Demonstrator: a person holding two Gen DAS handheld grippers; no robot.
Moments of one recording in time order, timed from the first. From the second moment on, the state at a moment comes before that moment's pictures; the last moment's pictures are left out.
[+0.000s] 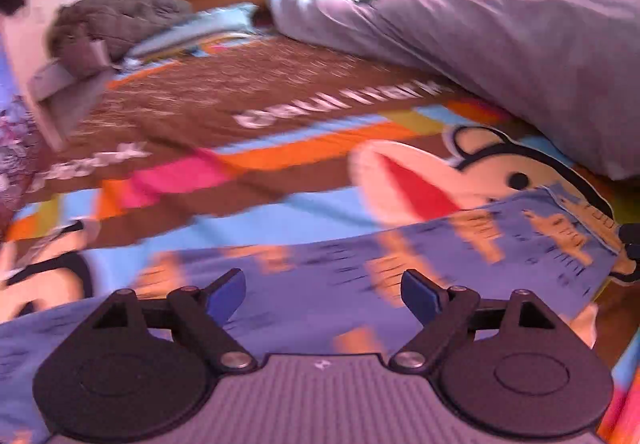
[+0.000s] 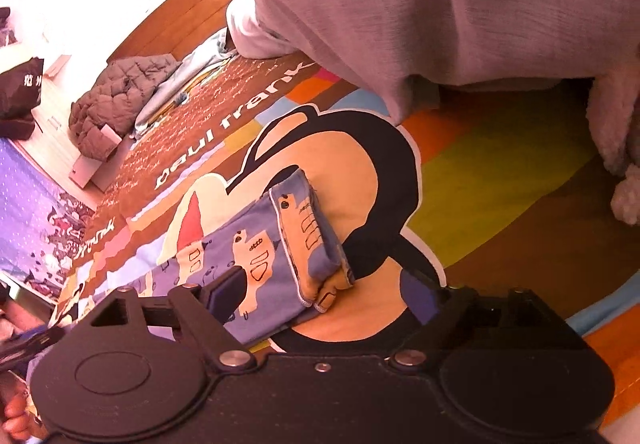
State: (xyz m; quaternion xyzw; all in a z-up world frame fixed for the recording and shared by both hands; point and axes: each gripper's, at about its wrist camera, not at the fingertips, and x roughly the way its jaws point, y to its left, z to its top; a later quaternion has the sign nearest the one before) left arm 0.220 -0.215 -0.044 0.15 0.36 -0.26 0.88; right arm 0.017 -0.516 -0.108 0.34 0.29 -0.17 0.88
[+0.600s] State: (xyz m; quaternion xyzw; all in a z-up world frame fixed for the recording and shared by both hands) left arm 0.226 -0.332 -0.036 0.12 0.36 -0.39 0.84; right arm 0.022 -0.523 -0.117 0.38 0.31 -0.14 0.86
